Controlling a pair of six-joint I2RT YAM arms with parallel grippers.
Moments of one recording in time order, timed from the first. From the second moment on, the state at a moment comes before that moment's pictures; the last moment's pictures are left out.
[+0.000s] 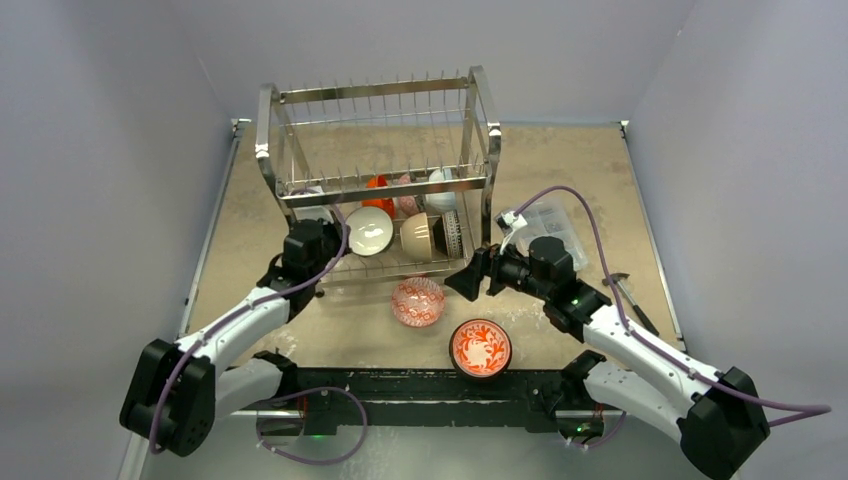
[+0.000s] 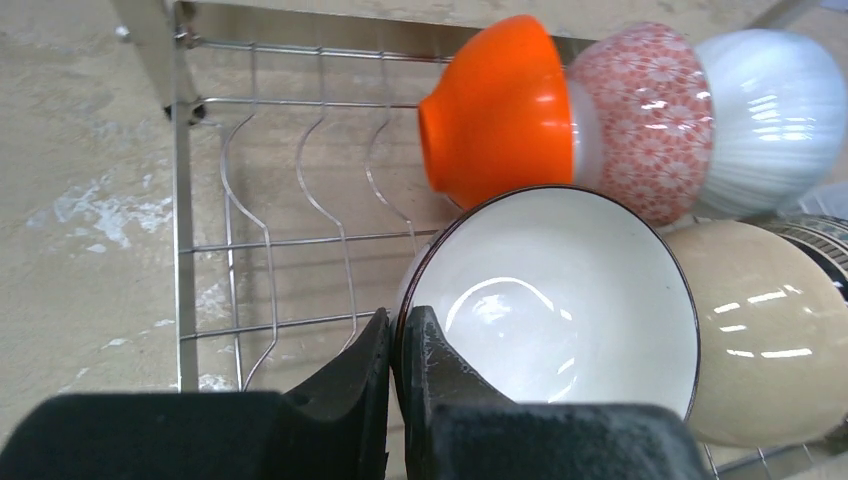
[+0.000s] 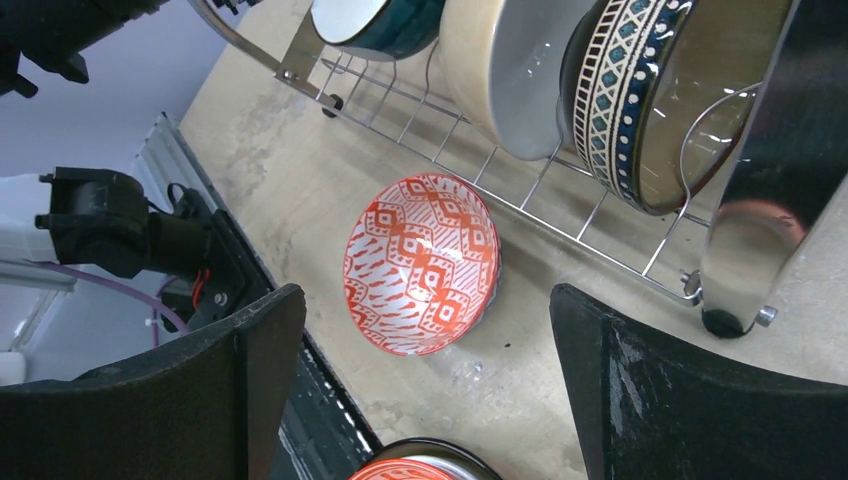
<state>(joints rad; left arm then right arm) -0.38 1.11 0.48 0.27 -0.22 -0.40 0.62 0.90 0.49 0.06 -0.36 0.48</state>
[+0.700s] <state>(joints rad) -0.45 0.83 0.32 0.28 -0.03 -0.42 0.62 0.93 0.45 0.21 -0.47 0.58</state>
